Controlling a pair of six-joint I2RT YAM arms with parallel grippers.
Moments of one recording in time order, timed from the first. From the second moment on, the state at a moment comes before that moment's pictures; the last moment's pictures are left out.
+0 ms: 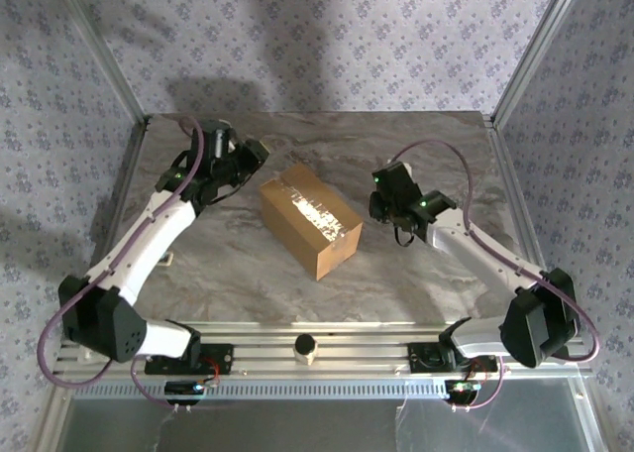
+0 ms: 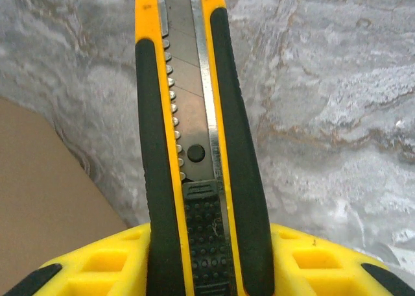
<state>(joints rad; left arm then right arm) -0.40 1.38 1.27 -0.47 0.12 -1.02 0.58 1.33 1.07 -0.66 0.28 0.52</state>
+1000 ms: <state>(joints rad) -0.47 1.49 1.32 -0.57 0.08 -0.83 1.13 1.01 0.98 -1.09 0.49 0.73</state>
